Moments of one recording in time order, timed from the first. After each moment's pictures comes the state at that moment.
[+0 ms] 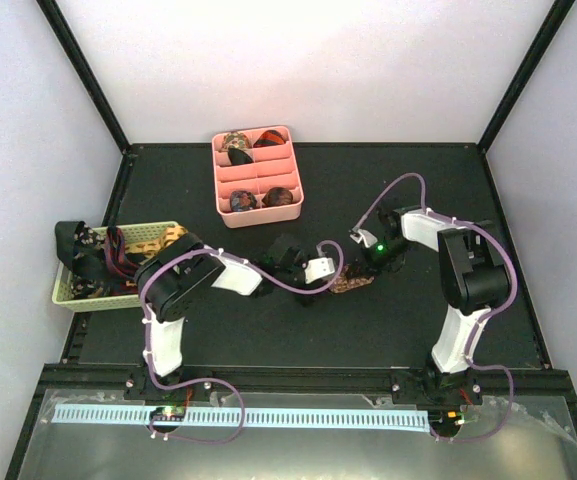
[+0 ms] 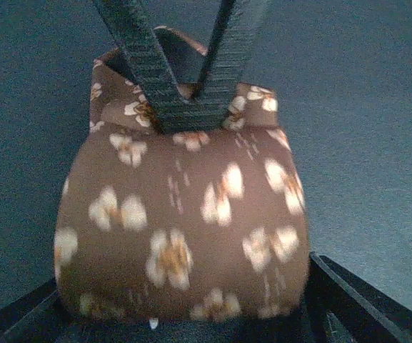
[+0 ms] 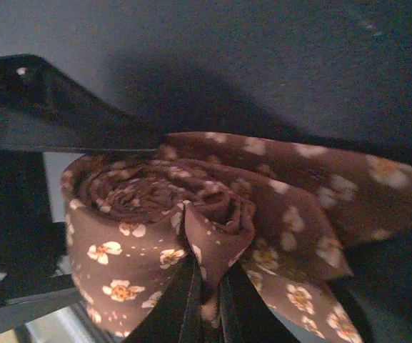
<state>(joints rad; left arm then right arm) -0.78 1.95 0.85 0.38 0.49 0.34 0.25 1.87 1.09 -0.82 -0.71 -0.07</state>
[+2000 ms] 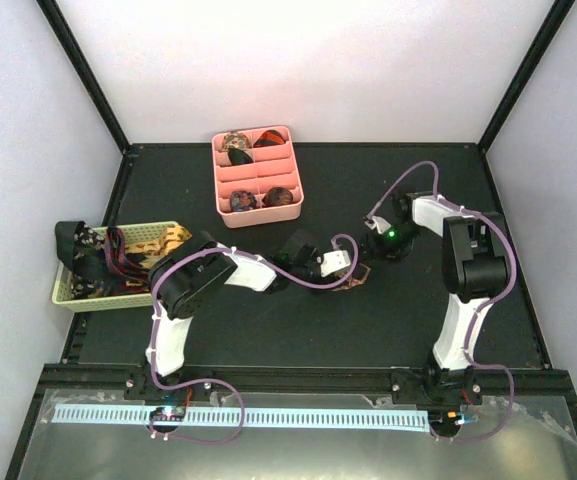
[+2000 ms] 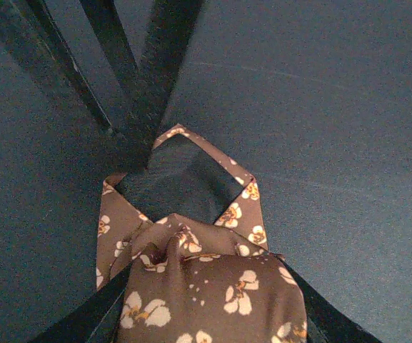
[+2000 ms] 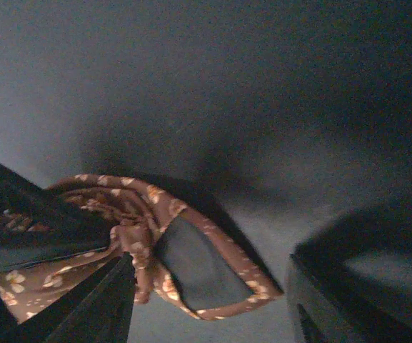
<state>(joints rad) -0.83 2.02 0.98 0.38 0.42 0.29 0.14 1.95 1.24 -0.89 -0.57 -0.10</state>
